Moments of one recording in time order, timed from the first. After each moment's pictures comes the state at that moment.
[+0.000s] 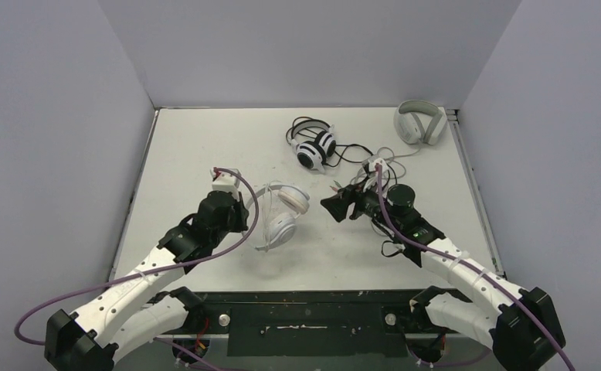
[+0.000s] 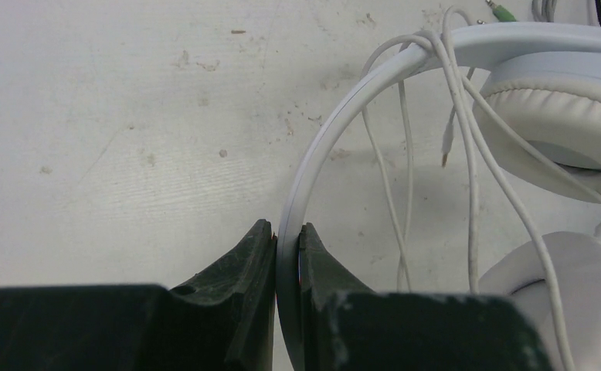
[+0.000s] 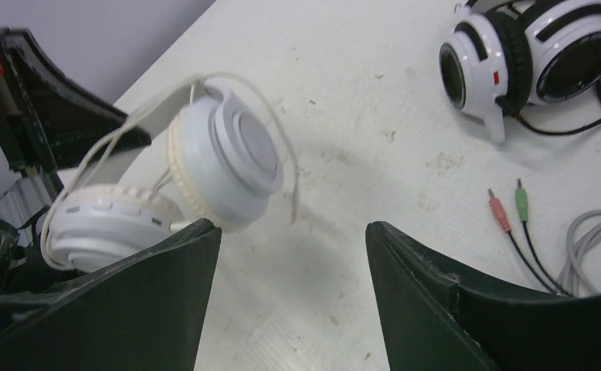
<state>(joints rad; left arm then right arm) -0.65 0.88 0.67 -0.36 -0.33 -0.44 0.55 0.98 0.51 0.28 -0.31 0.34</state>
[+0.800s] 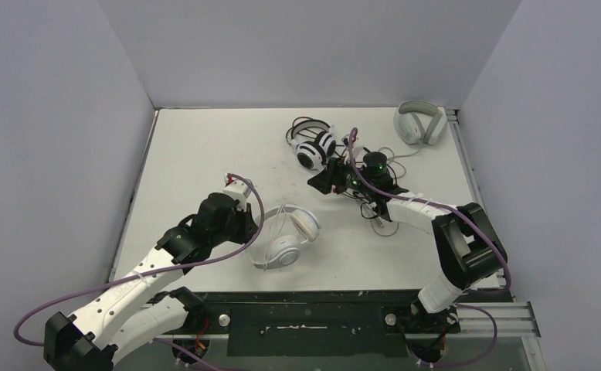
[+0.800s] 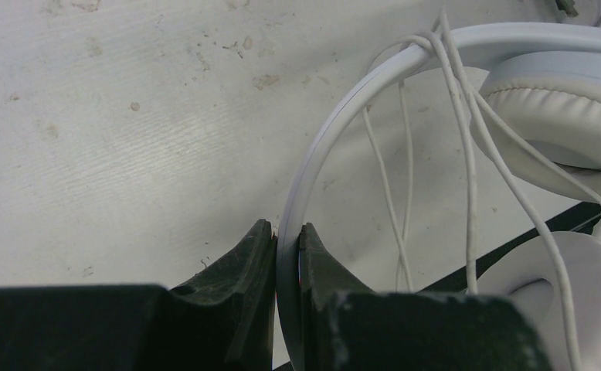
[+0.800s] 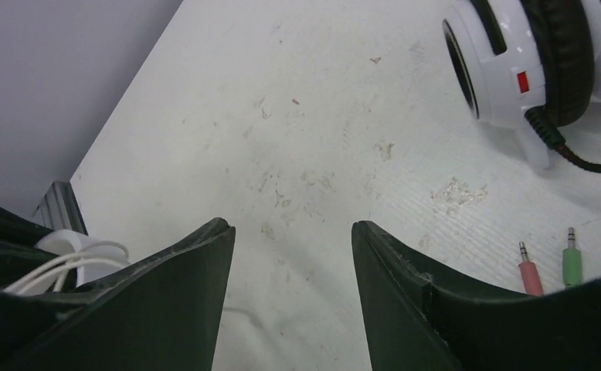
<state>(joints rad) -0.65 0.86 0.65 -0.46 -0.05 -0.39 0.43 1.59 0.84 0.43 -0.52 0.44</state>
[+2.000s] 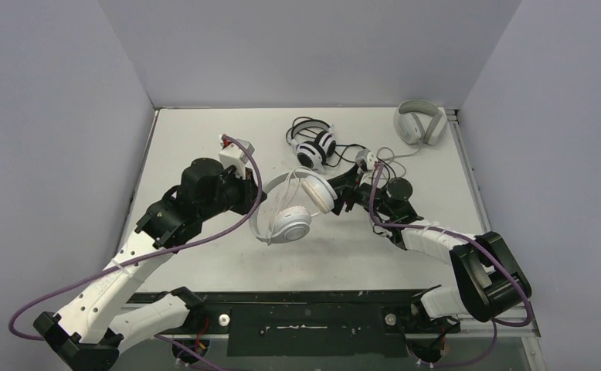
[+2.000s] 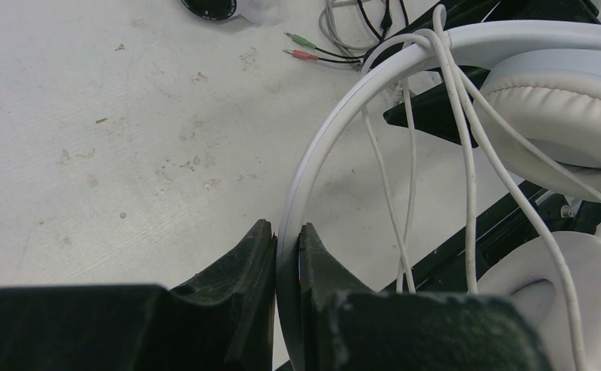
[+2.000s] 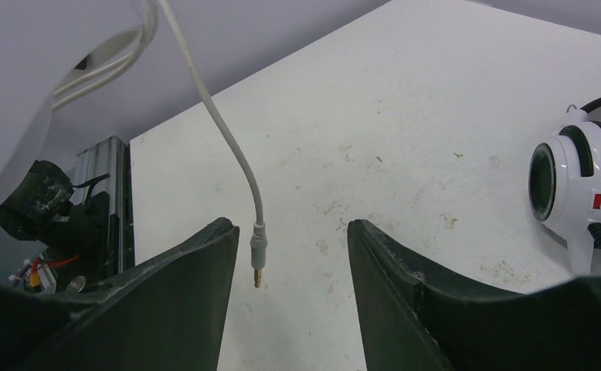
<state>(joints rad) -0.65 0.96 1.10 -0.61 0.05 -0.34 0.42 1.37 0.50 0.96 -0.74 0.37</state>
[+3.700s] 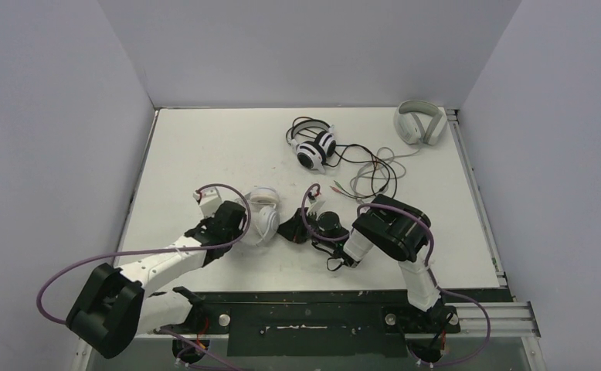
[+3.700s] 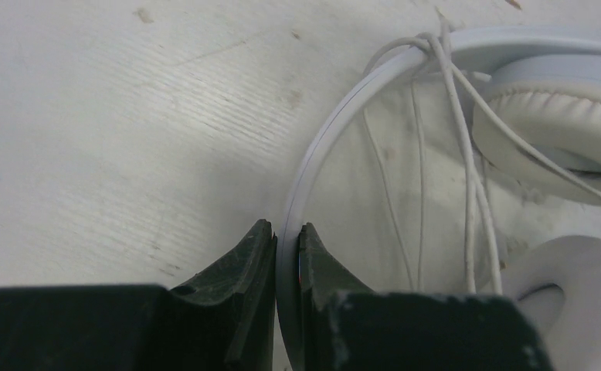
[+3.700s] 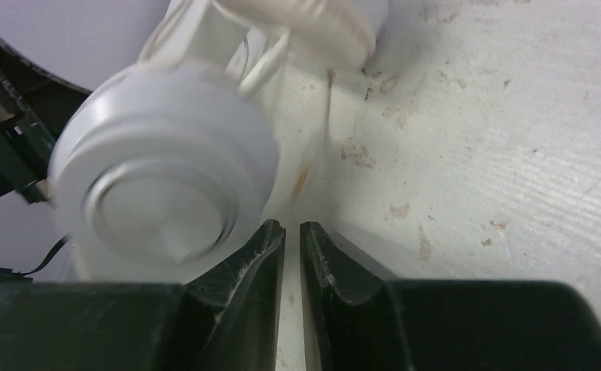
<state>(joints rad) -0.58 1.12 0.46 -0.24 -0.55 -0.89 0.87 2.07 0.62 1.23 -0.16 0.82</state>
